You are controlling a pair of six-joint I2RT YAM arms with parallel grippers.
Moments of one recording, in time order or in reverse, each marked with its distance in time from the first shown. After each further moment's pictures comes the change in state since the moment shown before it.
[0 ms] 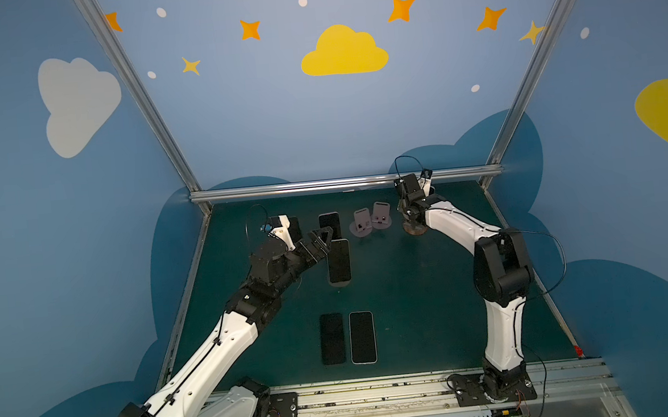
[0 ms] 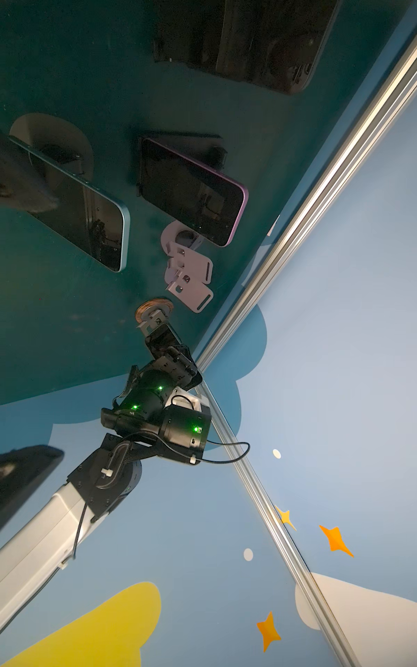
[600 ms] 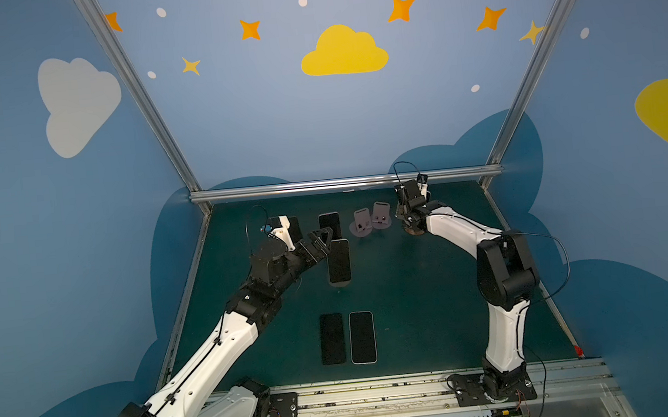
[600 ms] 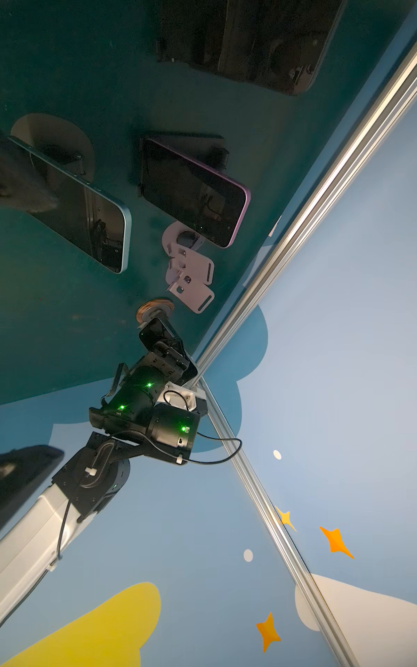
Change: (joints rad) left arm 0.002 0.000 -0.008 0.007 0.003 -0.003; right arm 0.013 -0.055 -0.109 0.068 -0.071 -0.080
